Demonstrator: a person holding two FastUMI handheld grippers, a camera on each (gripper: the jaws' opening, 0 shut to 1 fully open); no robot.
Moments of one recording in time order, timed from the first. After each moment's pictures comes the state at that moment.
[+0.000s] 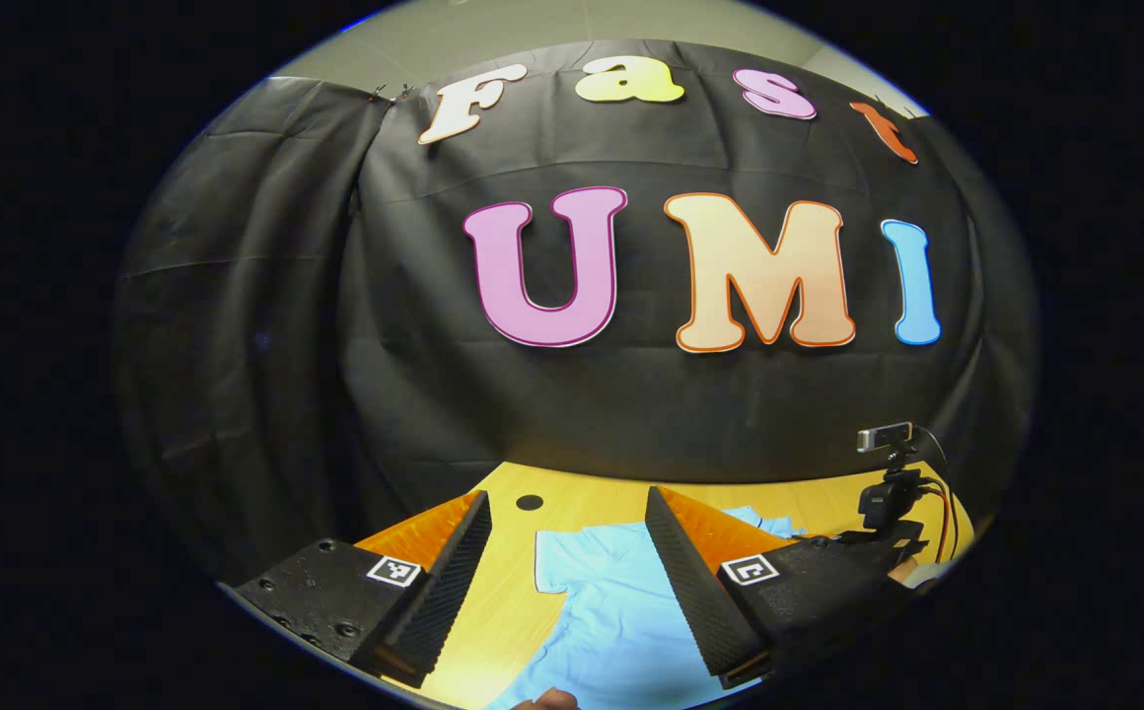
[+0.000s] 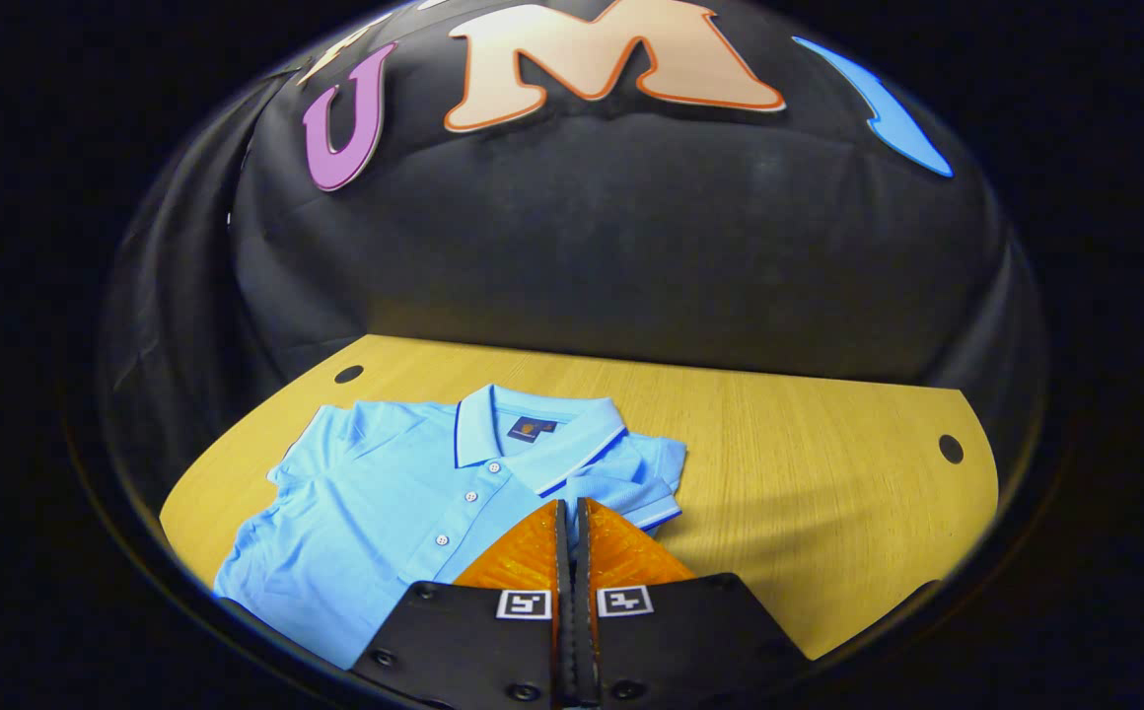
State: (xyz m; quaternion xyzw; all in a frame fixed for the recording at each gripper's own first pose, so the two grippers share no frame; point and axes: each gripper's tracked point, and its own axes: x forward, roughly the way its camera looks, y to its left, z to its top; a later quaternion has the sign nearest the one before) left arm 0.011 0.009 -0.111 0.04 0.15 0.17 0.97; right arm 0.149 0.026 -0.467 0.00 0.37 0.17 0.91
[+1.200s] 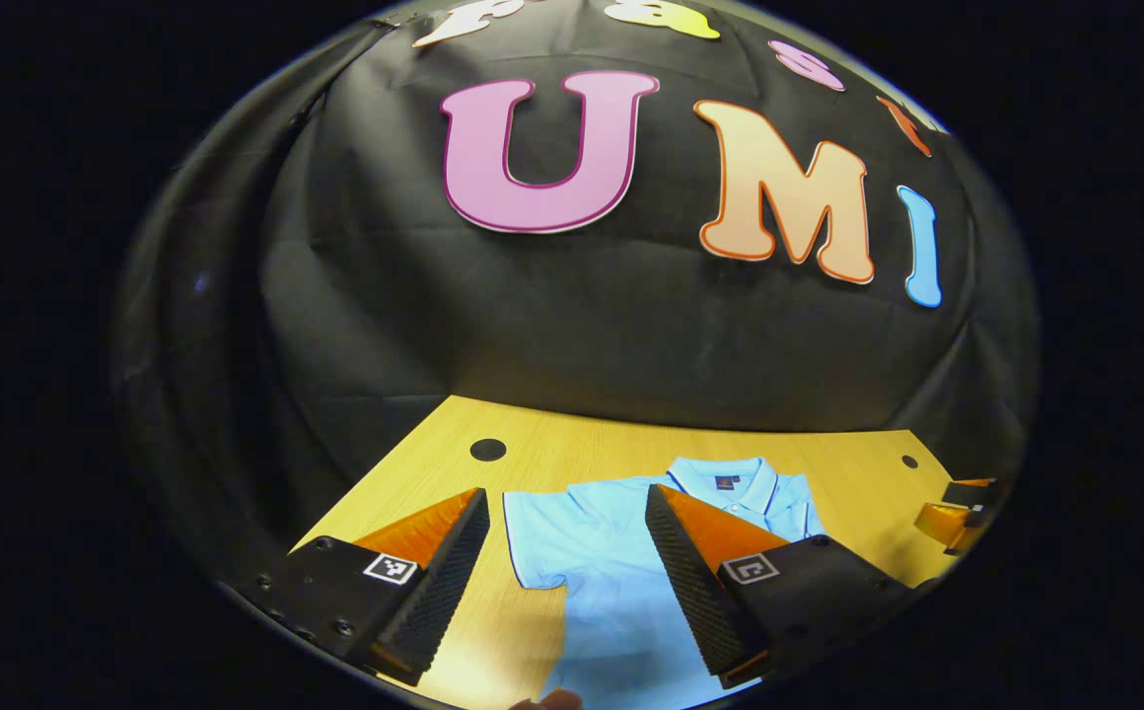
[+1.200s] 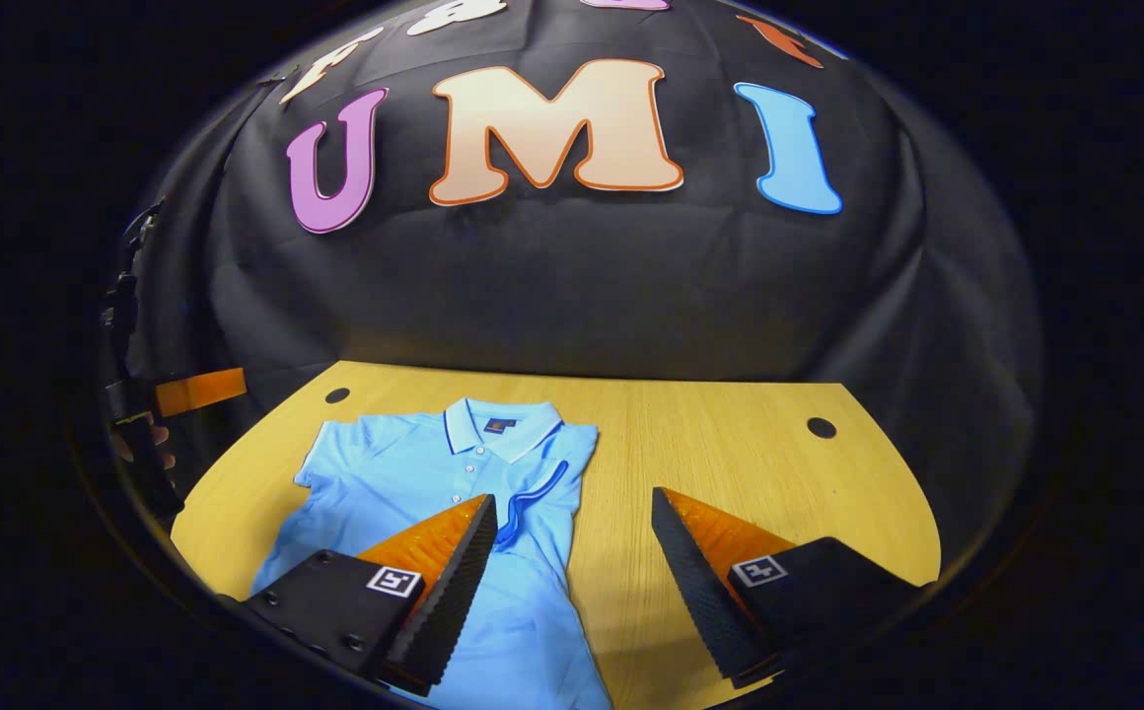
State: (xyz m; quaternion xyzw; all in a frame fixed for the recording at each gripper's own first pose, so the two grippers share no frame) left arm 0.093 0.081 -0.258 -0.02 0.24 0.08 0.97; right arm 0.043 -0.040 -0.344 -0.01 0.35 0.04 0.94
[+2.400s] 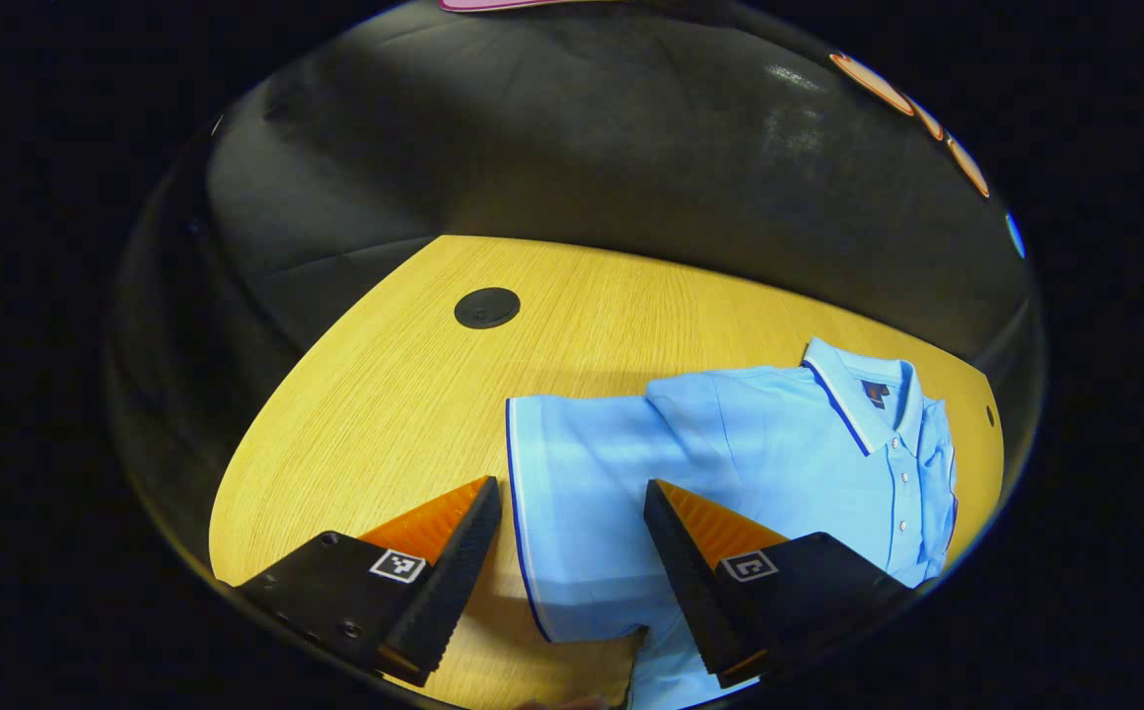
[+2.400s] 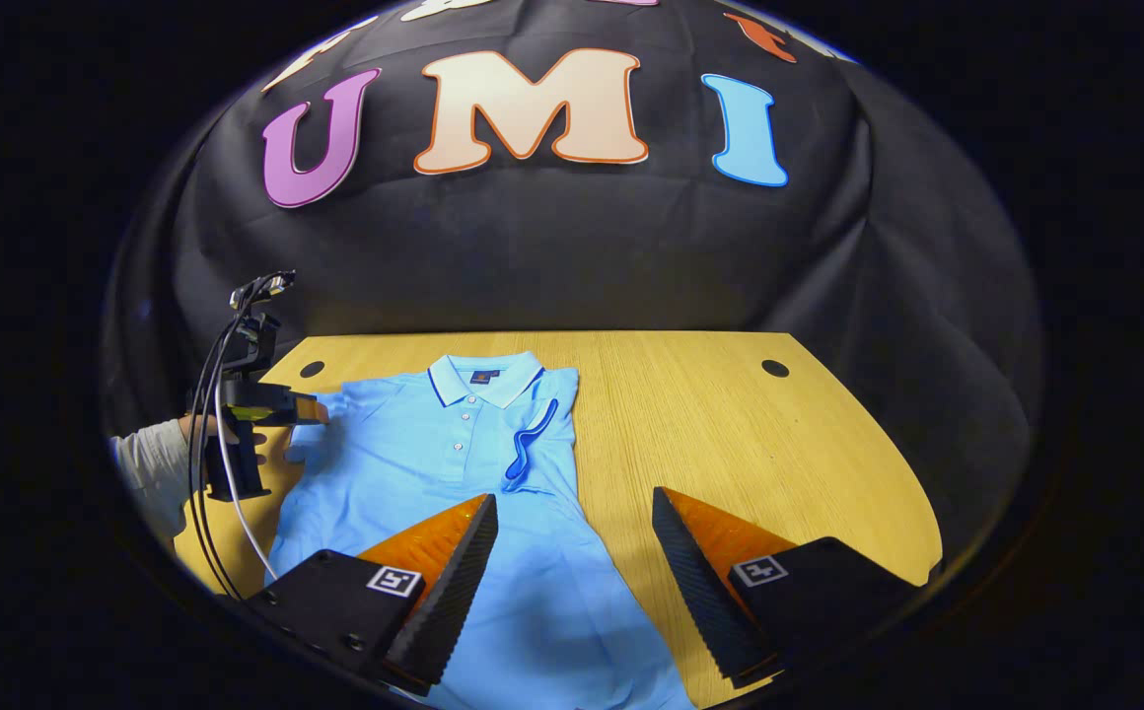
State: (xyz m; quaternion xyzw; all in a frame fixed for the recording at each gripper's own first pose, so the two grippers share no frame) left arm 0.146 0.128 -0.444 -0.04 0.44 0.11 0.89; right arm -0.016 -0.021 -0.351 -0.01 0.39 -0.04 0.92
